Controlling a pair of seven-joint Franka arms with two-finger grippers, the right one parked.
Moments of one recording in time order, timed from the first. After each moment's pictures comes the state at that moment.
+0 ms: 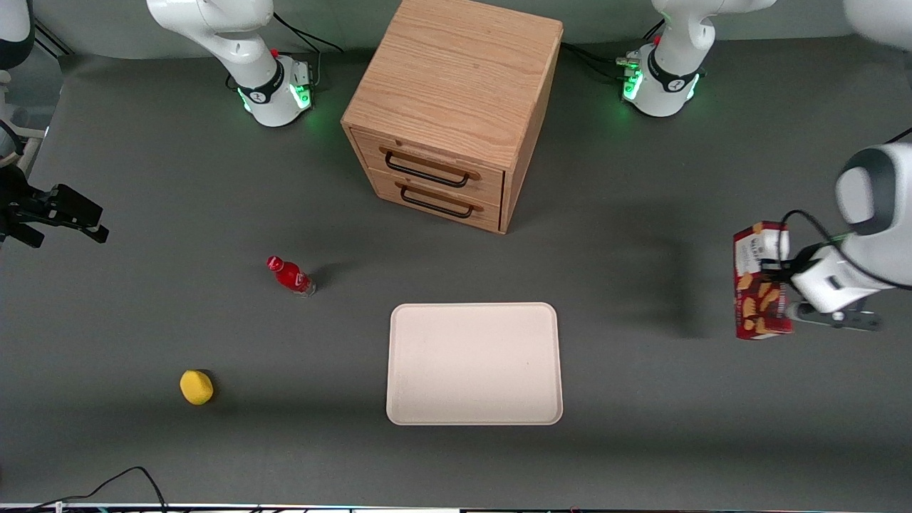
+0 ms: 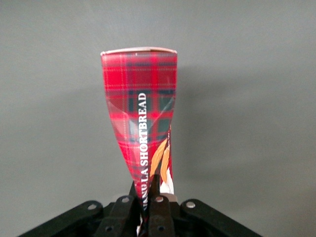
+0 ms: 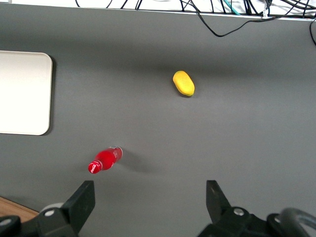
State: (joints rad) arm 0.01 0.29 0.06 -1.64 -0.02 1.78 0.22
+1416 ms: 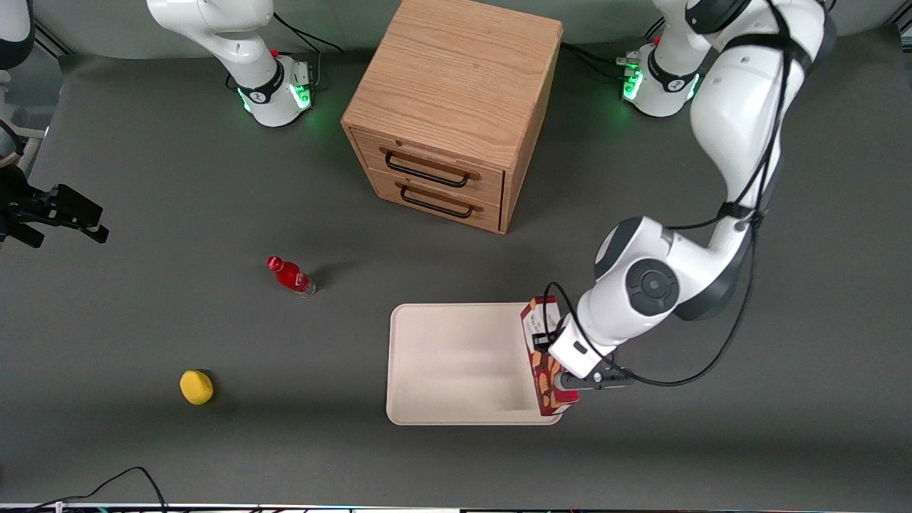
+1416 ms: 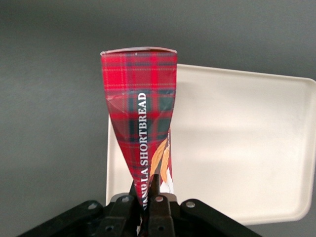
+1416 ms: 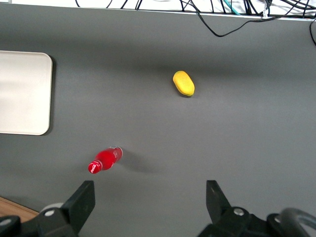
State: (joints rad) arm -0.10 0.85 -0.47 -1.25 0.23 2.21 -0.59
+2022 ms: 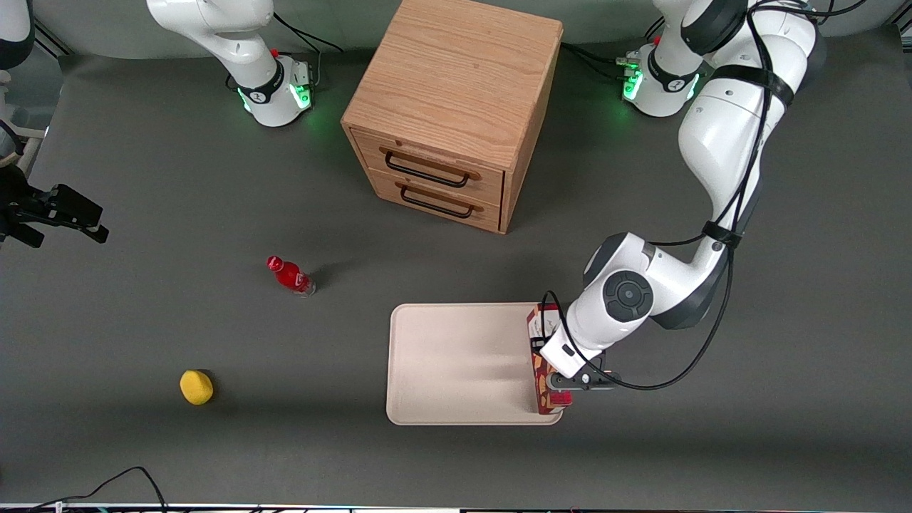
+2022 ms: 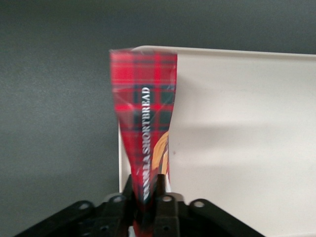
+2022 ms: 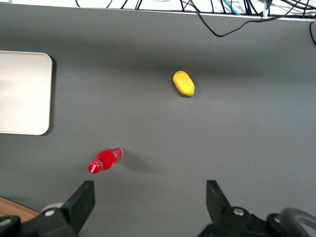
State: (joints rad) arm -0.10 0.88 -0.47 -1.29 0.31 2.25 -0.59
